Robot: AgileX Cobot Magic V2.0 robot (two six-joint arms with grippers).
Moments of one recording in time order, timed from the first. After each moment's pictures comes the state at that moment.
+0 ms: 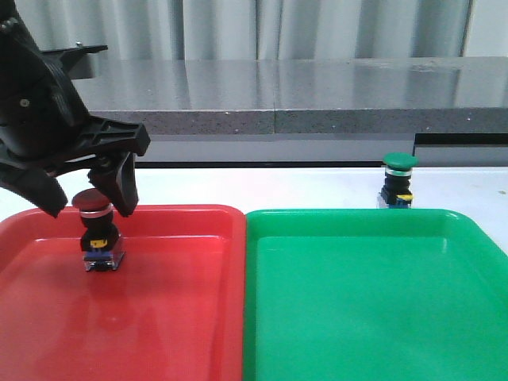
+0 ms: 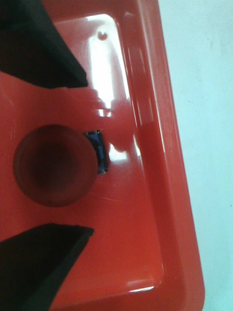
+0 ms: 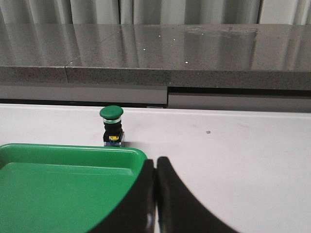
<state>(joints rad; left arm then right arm) -0.41 1.69 -1.05 0.00 0.57 -0.24 0.02 -0.01 0.03 0.04 0.12 -0.02</state>
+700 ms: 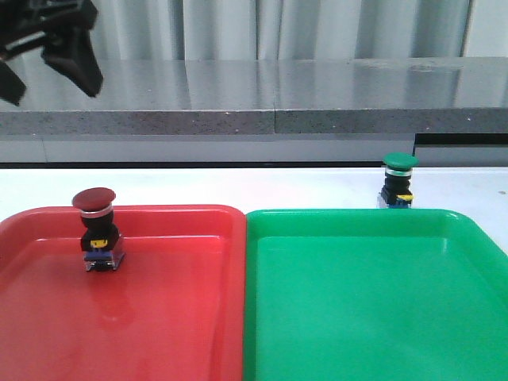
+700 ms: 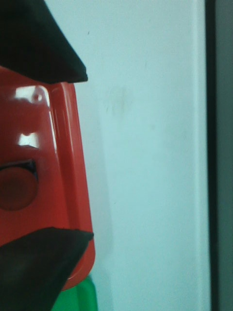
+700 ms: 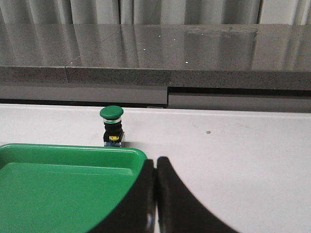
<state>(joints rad) -0.30 1.42 -1.05 0.04 0.48 -0.24 0.02 -0.01 0.03 0.04 0.12 -0.02</state>
